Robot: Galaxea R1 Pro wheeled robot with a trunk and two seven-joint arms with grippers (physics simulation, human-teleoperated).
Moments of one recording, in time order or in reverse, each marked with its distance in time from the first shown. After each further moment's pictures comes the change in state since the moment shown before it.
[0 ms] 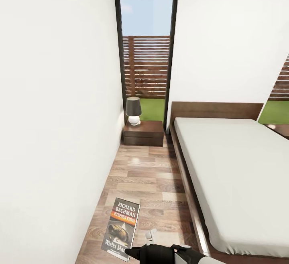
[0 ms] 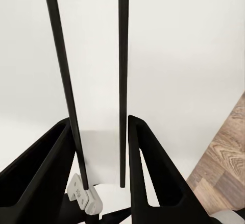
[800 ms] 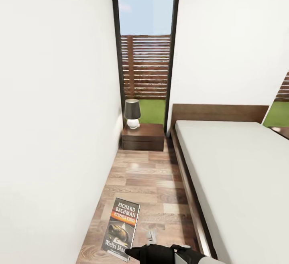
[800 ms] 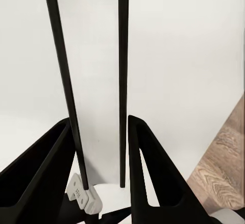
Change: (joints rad) left arm 0.000 0.000 0.000 0.000 0.000 0.000 0.000; right arm 0.000 0.000 0.003 0.000 -0.001 0.000 -0.001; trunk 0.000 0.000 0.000
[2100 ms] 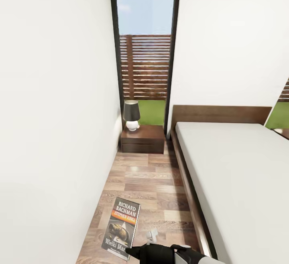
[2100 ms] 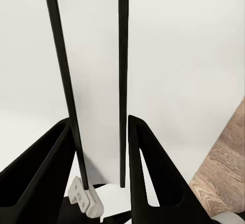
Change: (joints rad) left arm 0.000 0.000 0.000 0.000 0.000 0.000 0.000; right arm 0.000 0.000 -0.008 0.000 -0.005 0.000 0.002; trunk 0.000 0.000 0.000
